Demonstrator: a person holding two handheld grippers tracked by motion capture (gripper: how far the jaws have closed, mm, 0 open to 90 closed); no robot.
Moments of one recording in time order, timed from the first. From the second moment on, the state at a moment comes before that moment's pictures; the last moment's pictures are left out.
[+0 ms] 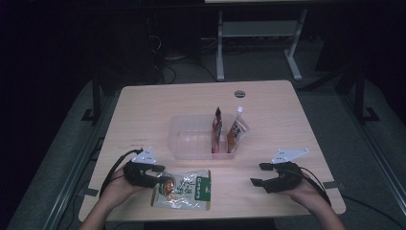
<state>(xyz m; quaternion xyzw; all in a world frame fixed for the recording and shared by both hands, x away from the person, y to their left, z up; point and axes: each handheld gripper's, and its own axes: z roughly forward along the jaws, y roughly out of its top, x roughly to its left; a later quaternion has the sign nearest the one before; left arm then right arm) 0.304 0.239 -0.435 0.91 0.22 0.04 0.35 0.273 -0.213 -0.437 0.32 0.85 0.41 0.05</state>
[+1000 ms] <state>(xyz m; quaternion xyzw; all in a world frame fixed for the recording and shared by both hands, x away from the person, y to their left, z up) 0.304 0.223 -0.455 0.92 0.19 0.00 0.33 0.274 -0.211 -0.440 0.32 0.85 0.41 0.04</state>
